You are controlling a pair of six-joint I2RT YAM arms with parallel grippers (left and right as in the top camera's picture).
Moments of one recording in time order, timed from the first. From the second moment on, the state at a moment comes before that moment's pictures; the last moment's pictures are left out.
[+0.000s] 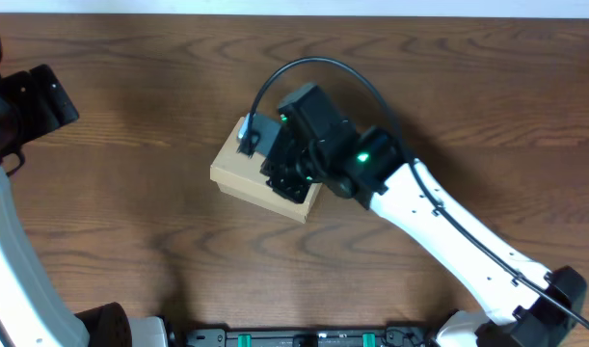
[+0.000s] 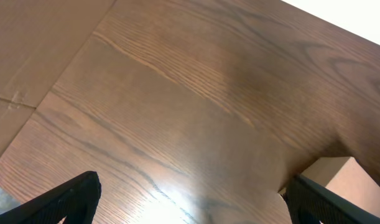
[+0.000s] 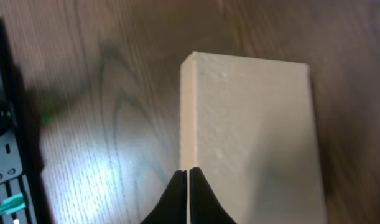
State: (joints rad) left arm 0.26 1.56 2.29 -1.66 -0.17 -0.17; right arm 0.76 1.62 1.52 -0.87 -0.28 -0.30
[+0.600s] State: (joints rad) left arm 0.19 1.56 2.29 -1.66 -0.20 -0.18; right arm 0.79 1.76 1.52 -0.87 -0.27 -0.30
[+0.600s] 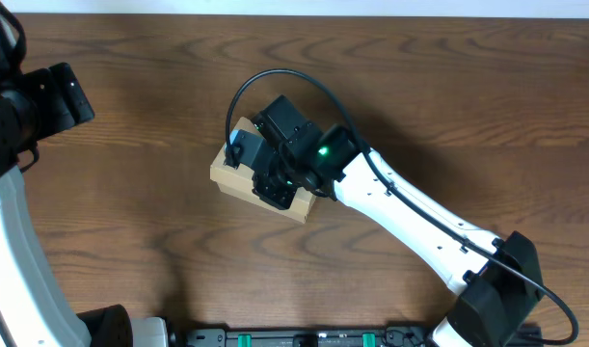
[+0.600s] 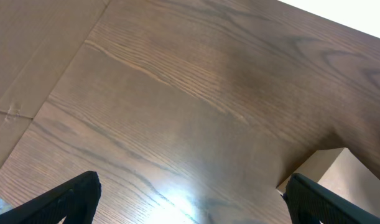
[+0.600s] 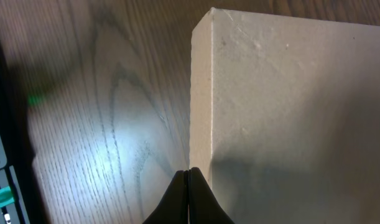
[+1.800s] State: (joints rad) left arm 0.19 1.56 2.29 -1.66 -0.21 -0.18; right arm 0.78 1.89 1.53 -0.87 -0.24 -0.30
